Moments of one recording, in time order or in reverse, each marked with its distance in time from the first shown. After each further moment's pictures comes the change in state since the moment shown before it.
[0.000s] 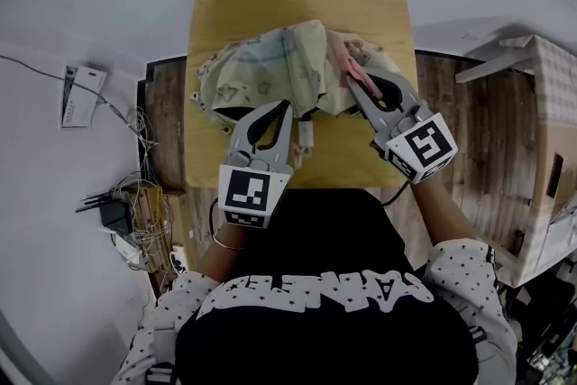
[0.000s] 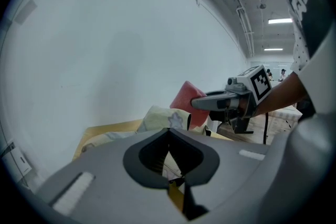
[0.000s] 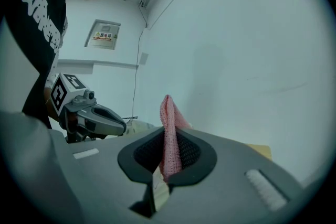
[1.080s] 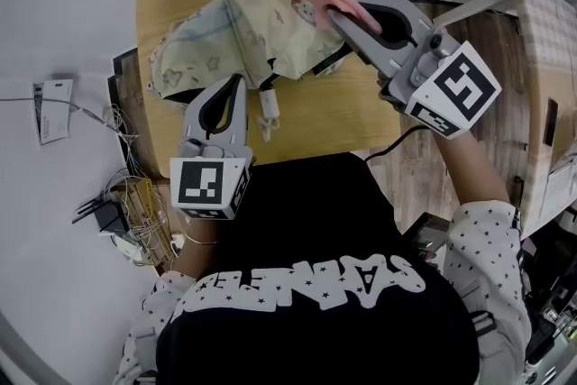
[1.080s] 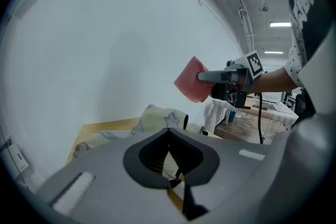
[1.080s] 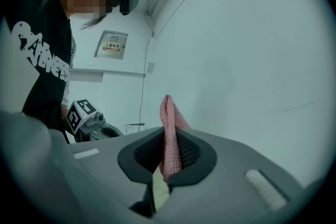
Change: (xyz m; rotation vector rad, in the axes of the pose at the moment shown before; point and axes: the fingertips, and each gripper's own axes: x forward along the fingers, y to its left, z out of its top) left arm 0.003 -0.012 -0.008 -0.052 0.029 -0.025; right arm -0.043 -0.025 0.056 -0.013 -0.039 0.101
